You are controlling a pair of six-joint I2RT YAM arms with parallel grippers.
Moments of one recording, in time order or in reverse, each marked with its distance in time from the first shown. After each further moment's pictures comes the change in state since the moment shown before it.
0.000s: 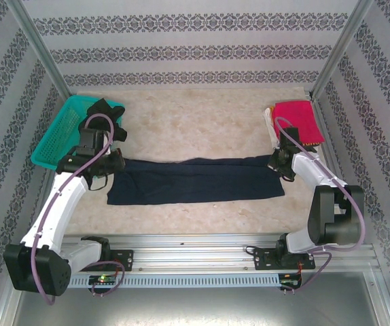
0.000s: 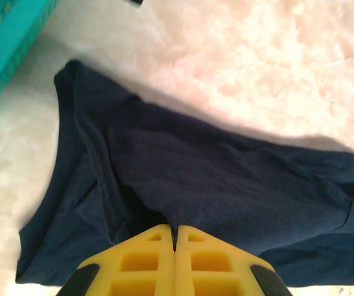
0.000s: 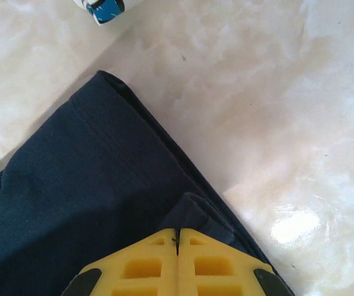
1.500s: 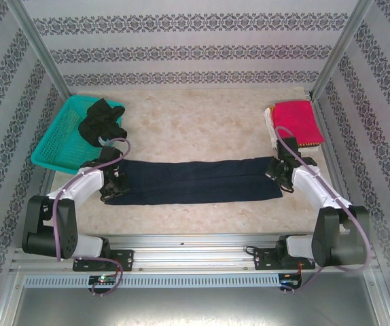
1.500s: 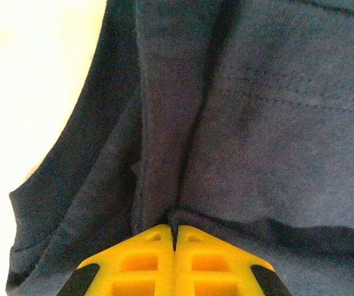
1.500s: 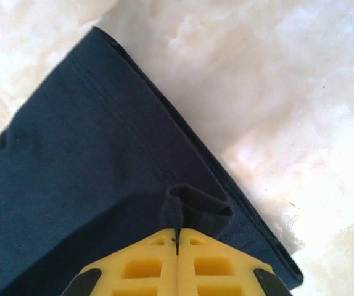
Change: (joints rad) left arm 0.000 0.290 -0.230 0.137 -0.125 -0.031; right arm 0.066 -0.188 -0.131 -0.011 -0.007 0.084
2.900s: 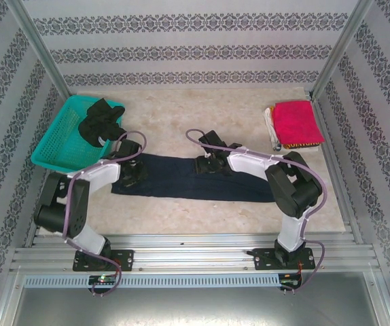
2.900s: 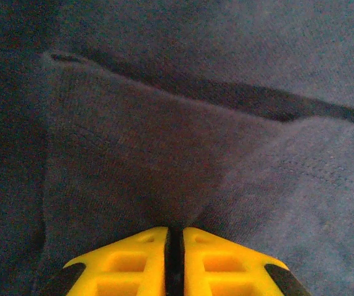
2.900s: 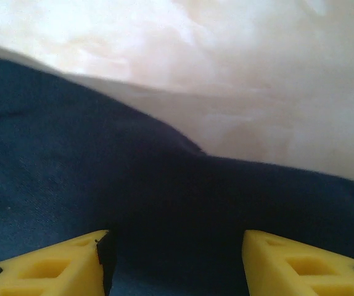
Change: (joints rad) left arm -0.167 0.238 0.114 0.311 0.064 -0.231; right arm 0.557 0.583 0.383 0.263 -0.116 -0.223
